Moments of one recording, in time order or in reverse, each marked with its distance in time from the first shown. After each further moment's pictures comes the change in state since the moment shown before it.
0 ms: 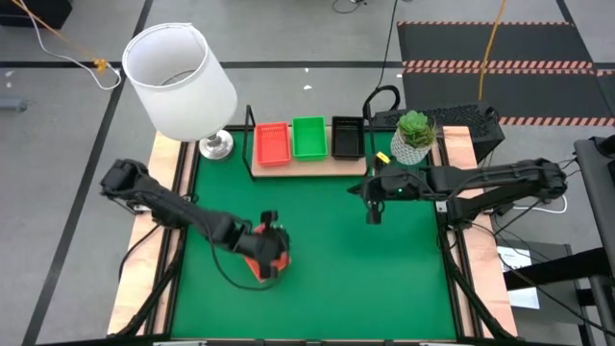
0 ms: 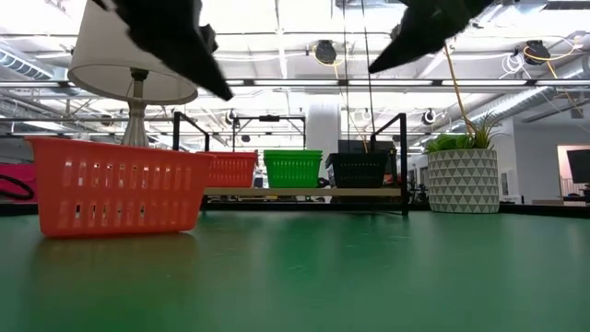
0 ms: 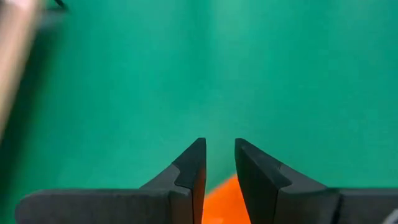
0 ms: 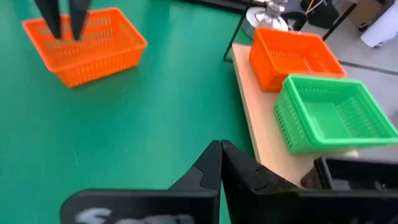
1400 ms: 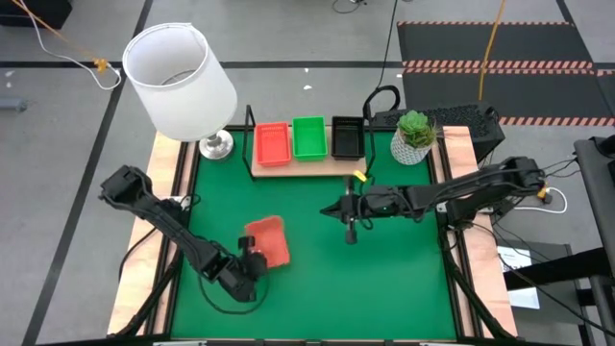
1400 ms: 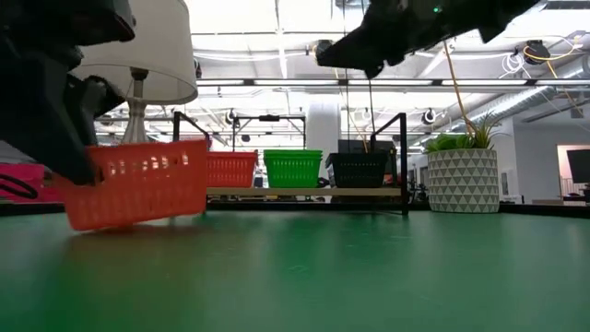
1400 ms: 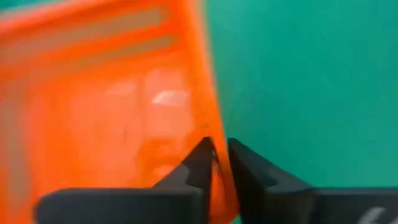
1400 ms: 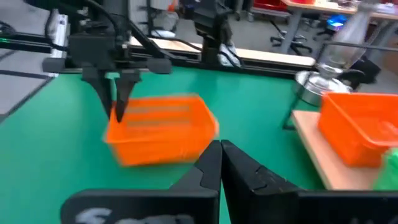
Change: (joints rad) left arm -0.277 0.062 -0.202 0.058 -0.063 -0.405; right arm 0.089 0.243 -0.130 0.652 -0.098 0.085
